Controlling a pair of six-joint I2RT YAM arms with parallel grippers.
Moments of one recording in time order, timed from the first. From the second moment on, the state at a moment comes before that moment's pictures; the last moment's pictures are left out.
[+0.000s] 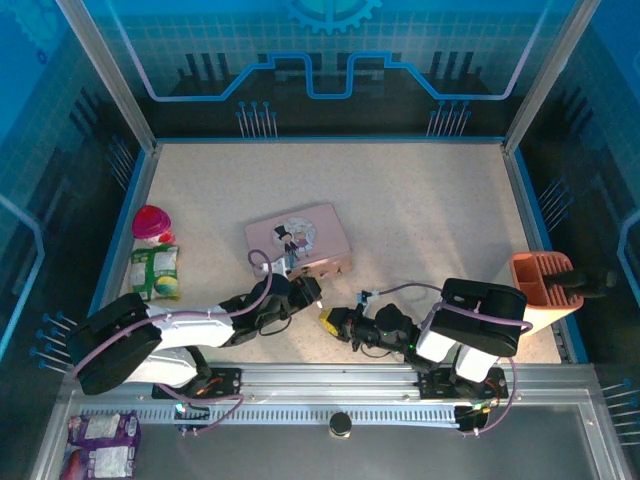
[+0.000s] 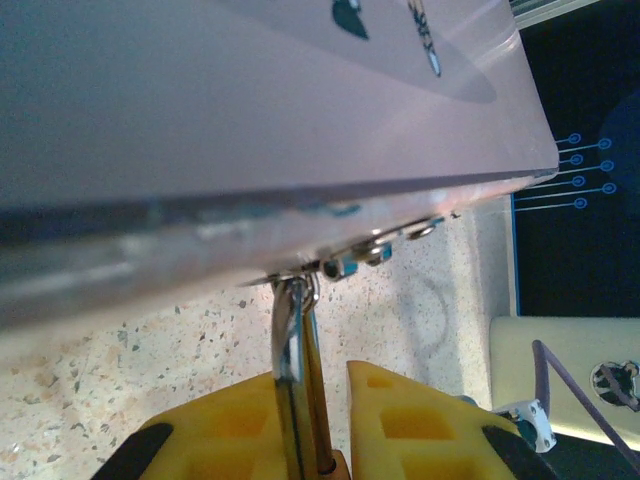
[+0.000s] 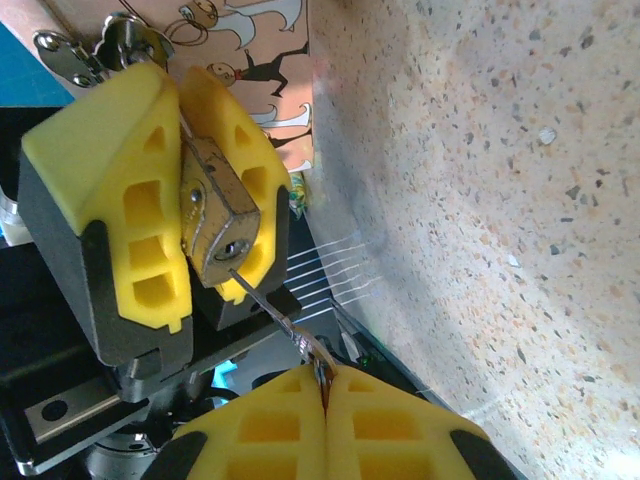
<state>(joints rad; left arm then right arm) -0.88 1.31 0.32 0.50 -0.11 -1.24 1.12 1.69 0.12 1.32 -0.02 1.81</state>
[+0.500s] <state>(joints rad) -0.88 1.33 0.32 0.53 -0.09 -1.24 1.12 1.69 0.12 1.32 -0.02 1.81</state>
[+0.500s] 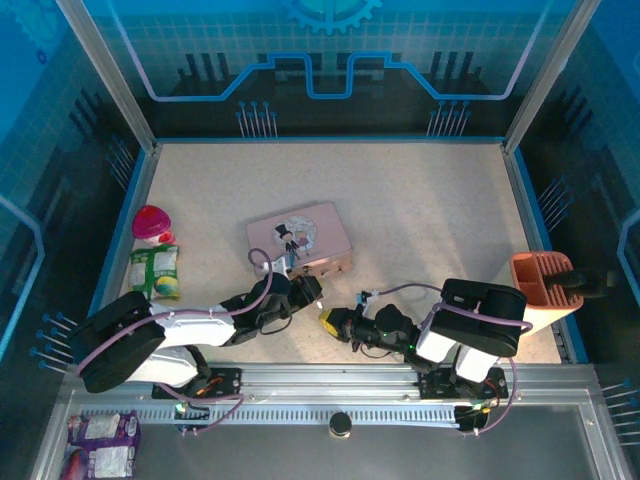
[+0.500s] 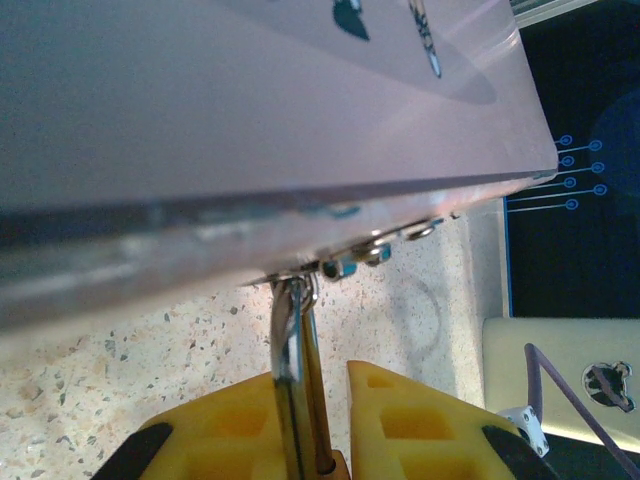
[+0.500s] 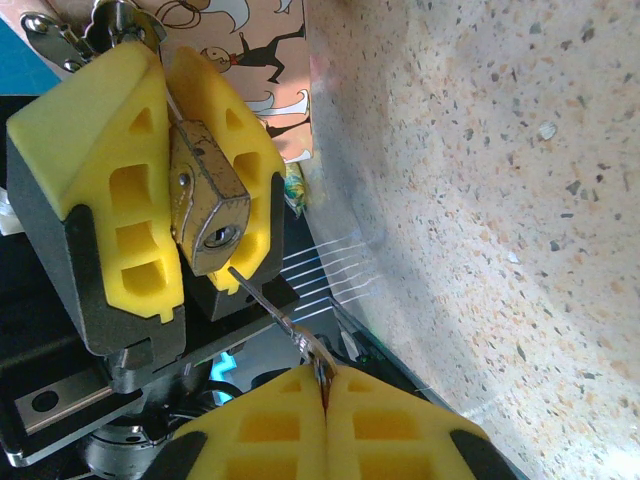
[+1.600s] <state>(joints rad) -0.88 1.33 0.28 0.60 -0.07 -1.15 1.15 1.73 0.13 1.32 0.00 1.83</state>
